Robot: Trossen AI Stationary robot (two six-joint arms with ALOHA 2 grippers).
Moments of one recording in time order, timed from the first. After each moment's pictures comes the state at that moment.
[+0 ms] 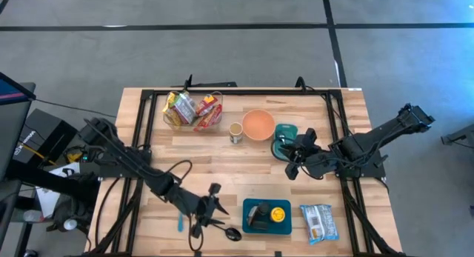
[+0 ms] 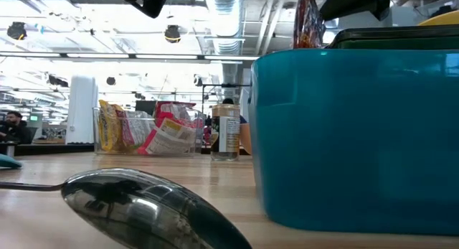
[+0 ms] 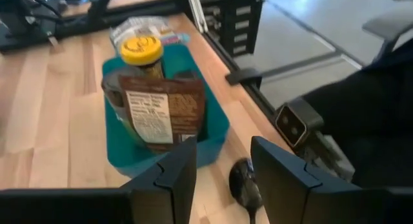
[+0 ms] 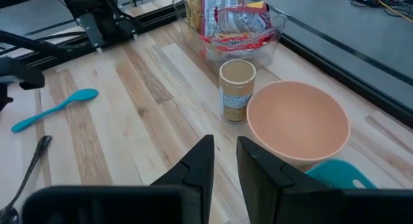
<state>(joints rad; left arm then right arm) -0.61 1.58 0.87 0.25 -0.22 -0.06 0.46 1.13 0.97 -0.62 0.79 0.71</state>
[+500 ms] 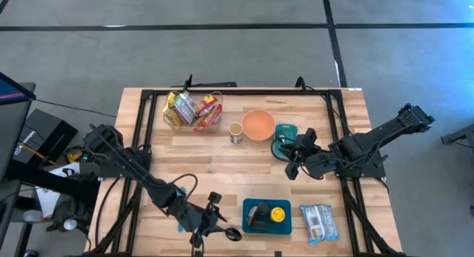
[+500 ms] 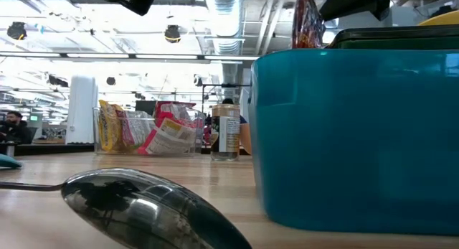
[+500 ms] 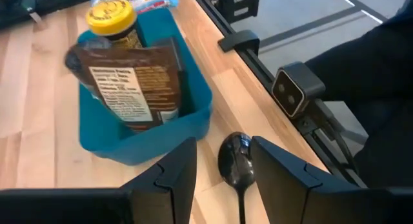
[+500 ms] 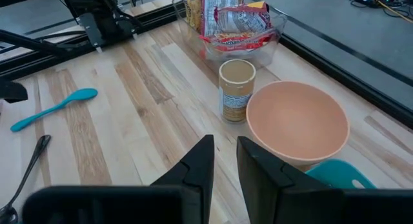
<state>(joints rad) -0.69 1.69 0.99 0.08 -0.31 -0.07 0.46 1.13 0.97 -0.62 0.79 0.71</state>
